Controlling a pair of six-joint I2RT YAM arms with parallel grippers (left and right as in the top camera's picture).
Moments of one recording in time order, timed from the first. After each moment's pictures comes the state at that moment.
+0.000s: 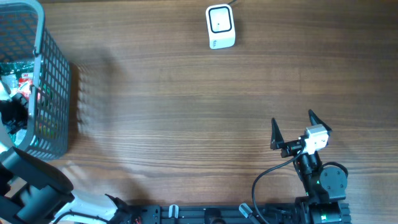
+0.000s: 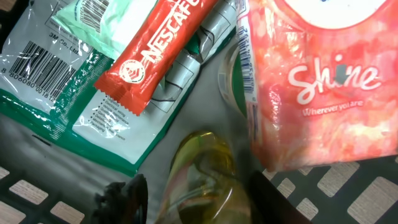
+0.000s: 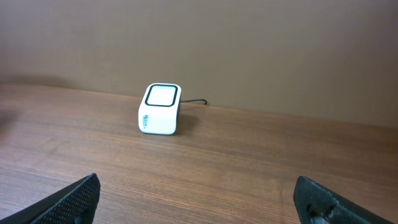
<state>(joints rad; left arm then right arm) 0.78 1.77 1.45 -1.00 0.06 0.05 0.09 0.02 0.01 0.00 -0.12 -0.05</state>
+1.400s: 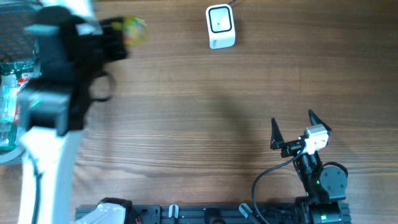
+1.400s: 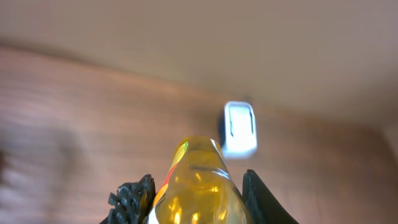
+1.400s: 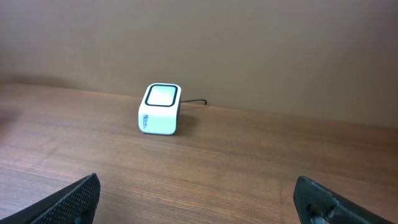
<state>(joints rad) -0.19 1.35 1.66 -0.84 0.02 -0.37 0.09 0.02 0.01 0.00 -0.12 -0.05</state>
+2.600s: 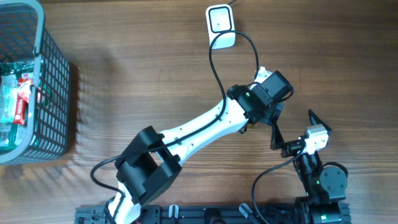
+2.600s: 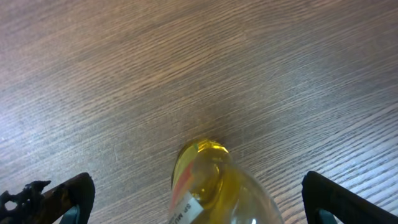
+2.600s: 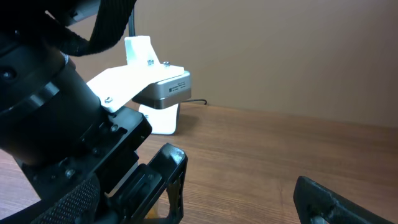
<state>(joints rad) -0.96 2.03 1.66 -0.73 -0.17 -0.47 0.09 0.02 0.01 0.00 -0.12 -0.05</state>
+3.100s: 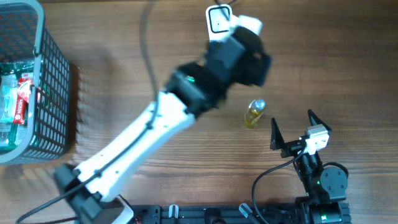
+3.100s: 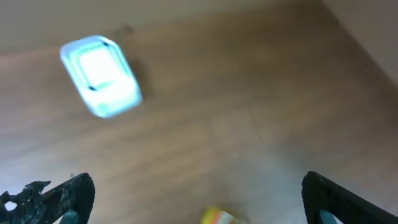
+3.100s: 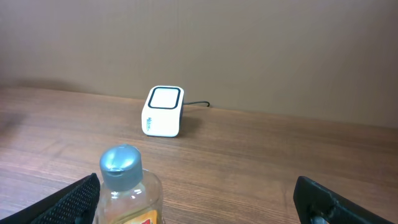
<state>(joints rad) -0.80 1.70 1.75 -0.72 -0.20 -0.37 0.09 0.02 0.01 0.00 -0.13 -0.03</state>
